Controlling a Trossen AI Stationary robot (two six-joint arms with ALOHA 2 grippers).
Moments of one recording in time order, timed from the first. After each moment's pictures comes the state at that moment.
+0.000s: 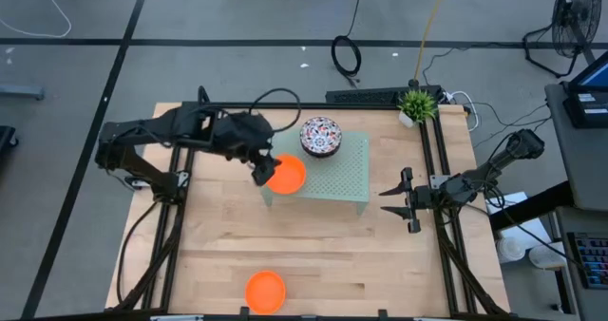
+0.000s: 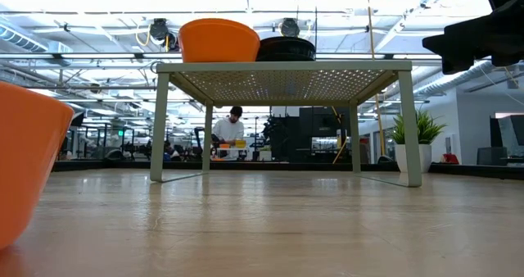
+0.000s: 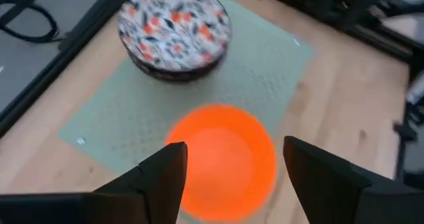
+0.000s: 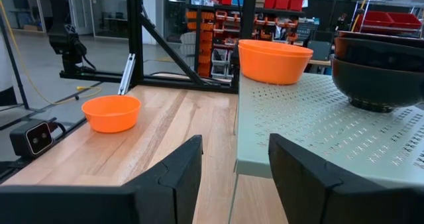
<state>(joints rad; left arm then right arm) -0.02 1.48 1.78 -1.13 -0.17 -0.47 0.56 0.33 0.01 0.30 0.50 -0.05</state>
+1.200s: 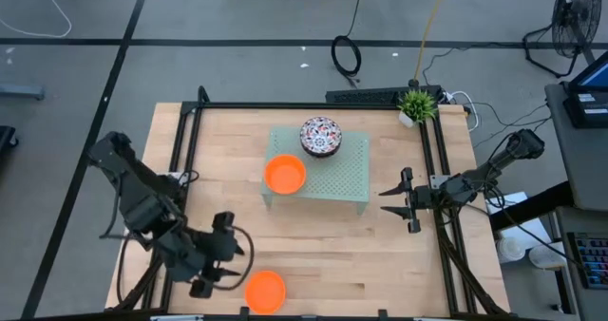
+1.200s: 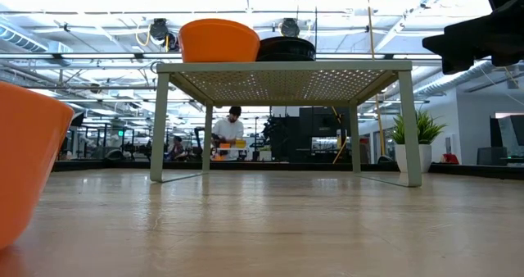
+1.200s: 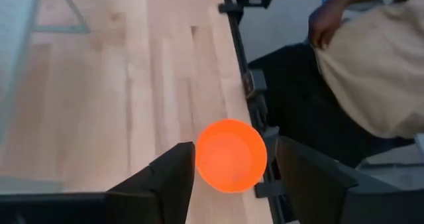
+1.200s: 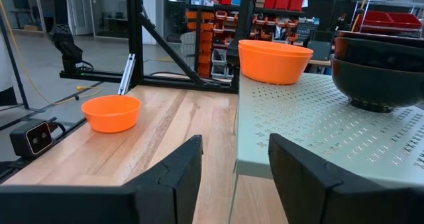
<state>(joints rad) -0.78 1.45 1.59 -0.97 -0.27 -0.58 0.56 0.33 0.01 0.30 0.50 -0.05</state>
